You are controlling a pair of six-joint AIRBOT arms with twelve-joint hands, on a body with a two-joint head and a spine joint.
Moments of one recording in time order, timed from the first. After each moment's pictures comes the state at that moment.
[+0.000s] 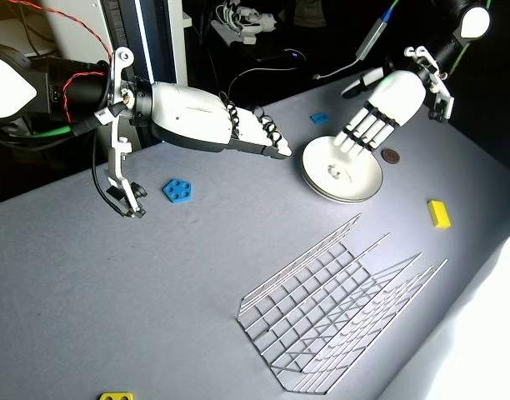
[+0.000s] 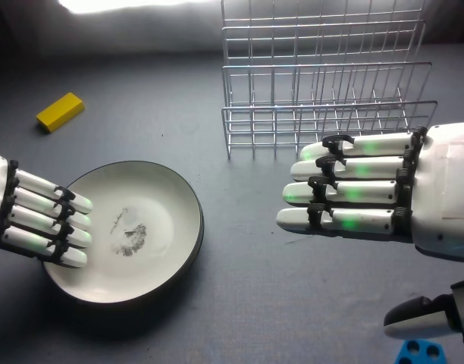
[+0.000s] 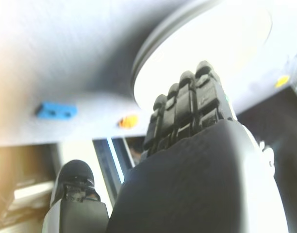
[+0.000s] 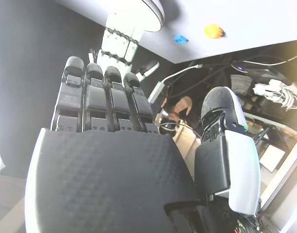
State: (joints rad) left arm 0.60 -1.00 1.73 1.69 -1.27 -0.04; right arm -0.55 -0.71 0.73 -0.67 0.58 -0.74
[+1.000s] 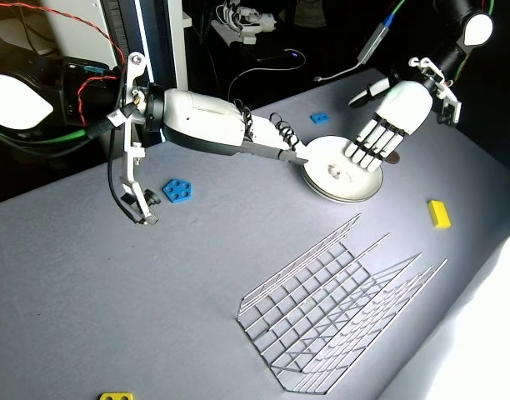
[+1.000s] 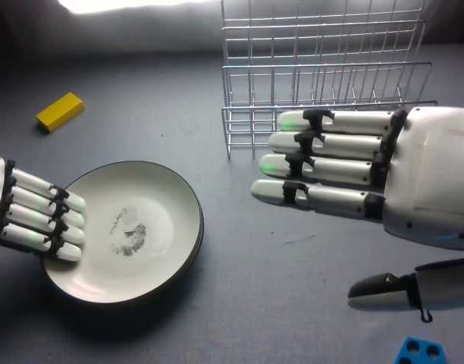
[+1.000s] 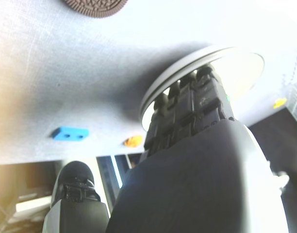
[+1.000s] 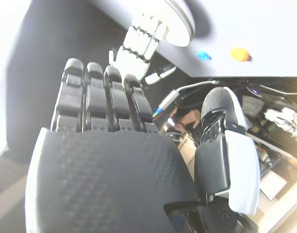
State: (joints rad) left arm 0.63 -1.05 1.80 1.70 -1.26 -0.03; right arm -0.58 -0.78 0.73 -0.39 0.67 -1.16
